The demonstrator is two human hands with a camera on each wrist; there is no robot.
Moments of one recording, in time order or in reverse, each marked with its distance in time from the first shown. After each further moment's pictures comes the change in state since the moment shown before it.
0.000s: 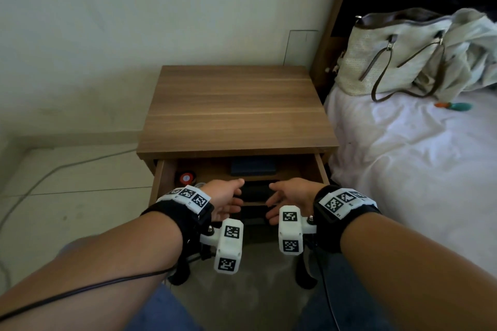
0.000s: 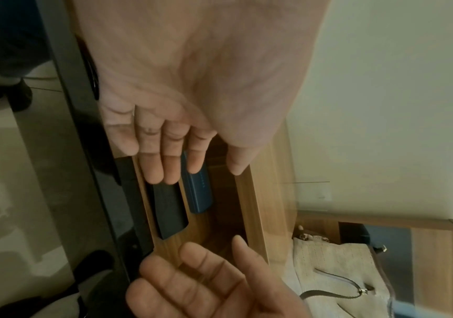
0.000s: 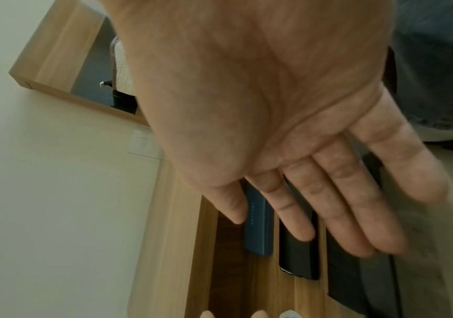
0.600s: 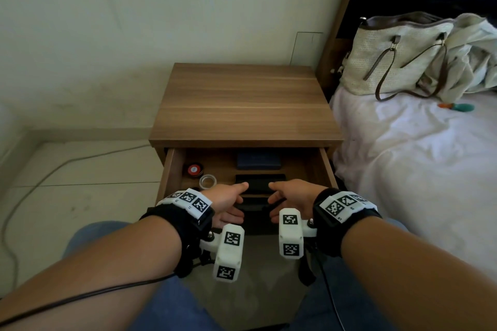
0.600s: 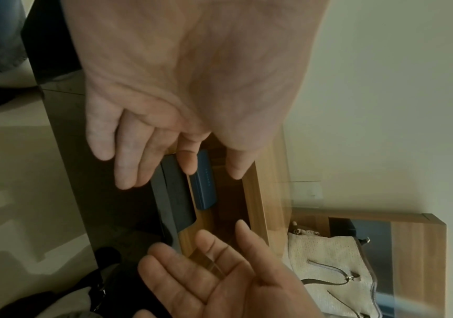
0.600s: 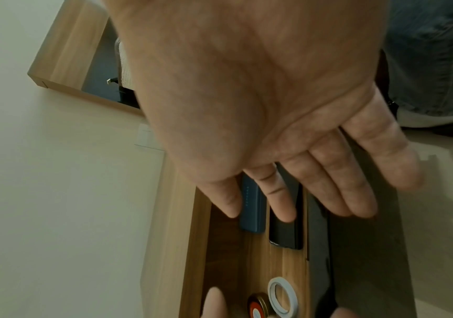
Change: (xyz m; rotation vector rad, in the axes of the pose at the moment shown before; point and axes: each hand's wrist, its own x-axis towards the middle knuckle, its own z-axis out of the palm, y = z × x) left_hand -0.020 -0.038 -0.001 0.043 -0.099 -0.032; right_hand -0.010 0.025 0.032 -0.024 0.057 -0.058
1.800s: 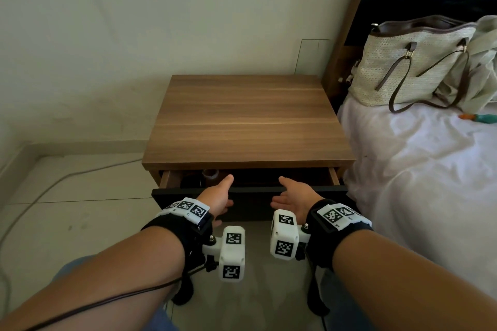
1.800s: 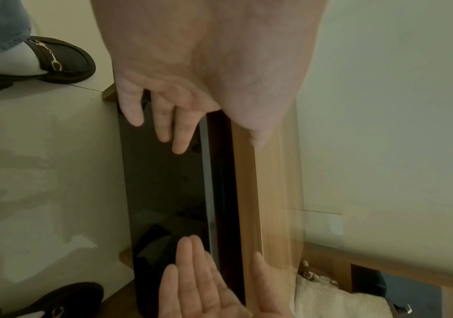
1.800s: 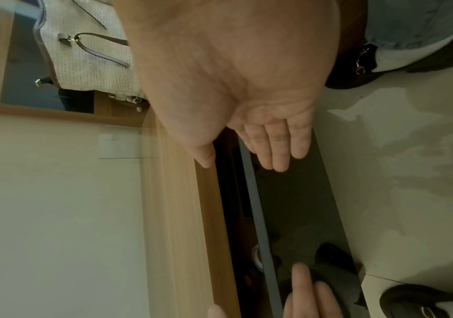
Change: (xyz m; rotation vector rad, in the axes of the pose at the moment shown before) left_hand 0.048 0.045 -0.028 -0.188 0.212 0.043; right_hand 0.014 -0.052 -0.008 0.534 0.177 -0.137
